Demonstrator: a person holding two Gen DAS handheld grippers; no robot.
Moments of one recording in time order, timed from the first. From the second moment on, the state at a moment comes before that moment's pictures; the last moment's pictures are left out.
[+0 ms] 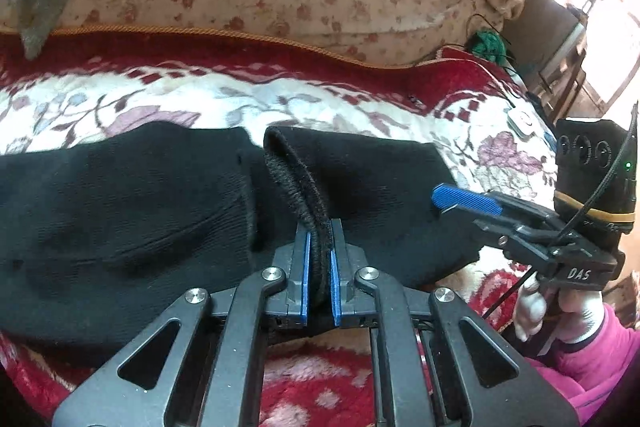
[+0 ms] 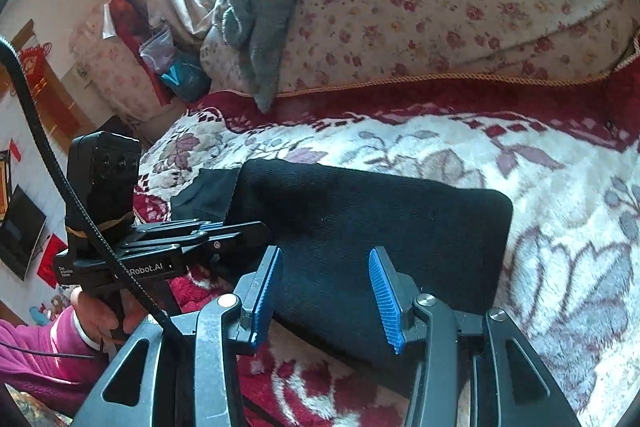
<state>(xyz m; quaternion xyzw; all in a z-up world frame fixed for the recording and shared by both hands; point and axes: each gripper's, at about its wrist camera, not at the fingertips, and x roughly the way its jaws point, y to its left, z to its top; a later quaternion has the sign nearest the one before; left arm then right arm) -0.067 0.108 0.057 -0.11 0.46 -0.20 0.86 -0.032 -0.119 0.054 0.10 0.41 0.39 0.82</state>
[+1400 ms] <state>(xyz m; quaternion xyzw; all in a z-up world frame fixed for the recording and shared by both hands) -0.147 0.321 0.037 -0.36 0.41 0.13 0.83 0.009 0.100 0.085 -0.02 0.41 0.55 0.73</state>
